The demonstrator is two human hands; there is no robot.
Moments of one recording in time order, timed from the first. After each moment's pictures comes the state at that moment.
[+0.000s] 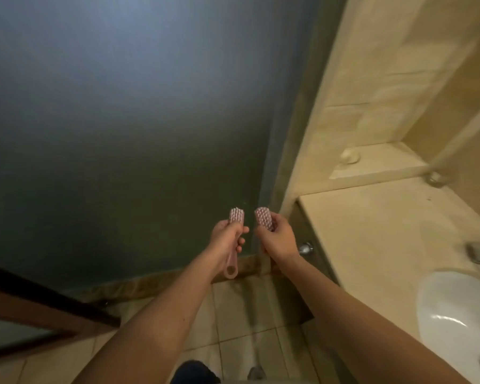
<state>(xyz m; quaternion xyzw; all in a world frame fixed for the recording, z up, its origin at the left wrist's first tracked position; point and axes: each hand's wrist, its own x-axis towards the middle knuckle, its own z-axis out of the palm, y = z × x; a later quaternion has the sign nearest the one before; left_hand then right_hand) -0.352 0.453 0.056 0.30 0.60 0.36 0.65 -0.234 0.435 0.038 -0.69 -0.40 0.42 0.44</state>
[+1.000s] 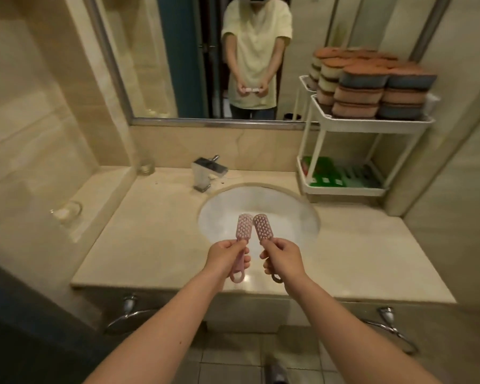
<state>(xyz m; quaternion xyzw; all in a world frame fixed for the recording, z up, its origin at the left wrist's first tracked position) -0.117 0.272 0.076 0.62 0.23 -0.09 0.74 -0.108 0.134 0.071 -0.72 0.14 0.11 0.67</state>
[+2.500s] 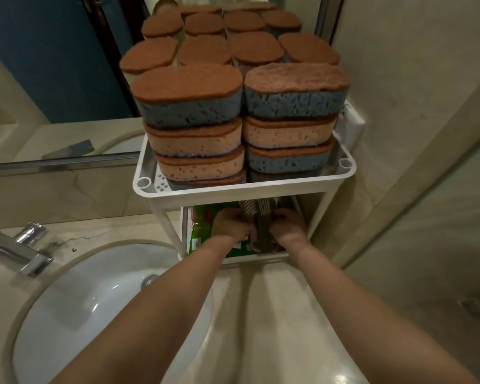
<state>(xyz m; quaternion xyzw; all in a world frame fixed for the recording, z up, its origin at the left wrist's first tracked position) 0.295 -0.055 0.050 0.82 0.15 -0.15 0.53 0.292 -0.190 0.033 -0.84 0.22 0.08 0.49</state>
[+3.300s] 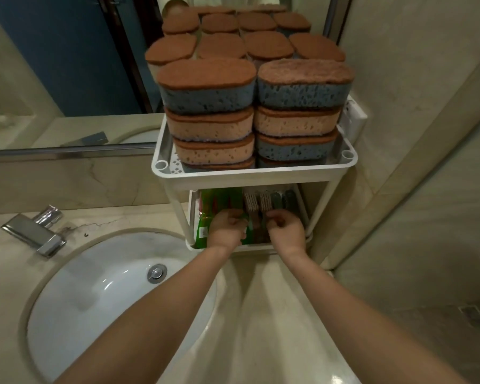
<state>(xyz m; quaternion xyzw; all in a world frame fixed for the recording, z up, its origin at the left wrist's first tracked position) 0.254 -0.038 0.037 0.79 0.17 -0.07 0.58 0.241 -0.171 0.039 -0.83 0.15 -0.02 0.54</state>
